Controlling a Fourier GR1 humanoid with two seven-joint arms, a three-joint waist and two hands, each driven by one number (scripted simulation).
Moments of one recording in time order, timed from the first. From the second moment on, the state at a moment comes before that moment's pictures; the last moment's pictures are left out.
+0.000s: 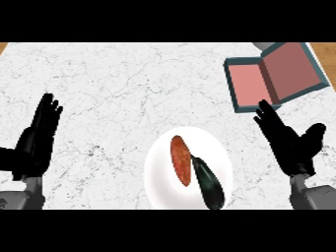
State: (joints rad) left arm -0.07 0.31 -0.06 -1.45 0.26 0.20 -0.12; right arm -0.11 -0.33 0.21 -1.44 -0.36 -0.13 0.12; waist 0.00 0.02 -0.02
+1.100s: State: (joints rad) left arm -0.11 0.29 -0.07 -1.62 0.29 0.24 0.14; right arm -0.11 -0.52 0.23 -1.38 0.05 -0.18 -0.16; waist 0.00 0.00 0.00
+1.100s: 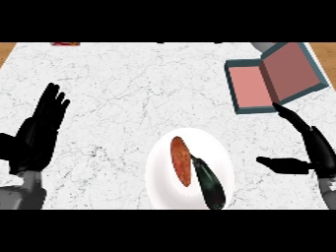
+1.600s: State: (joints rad) left arm -0.10 0.27 -0.06 -1.60 0.27 0.23 0.13; right arm -0.21 -0.61 0.35 -1.71 0.00 0.10 0.36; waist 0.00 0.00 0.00
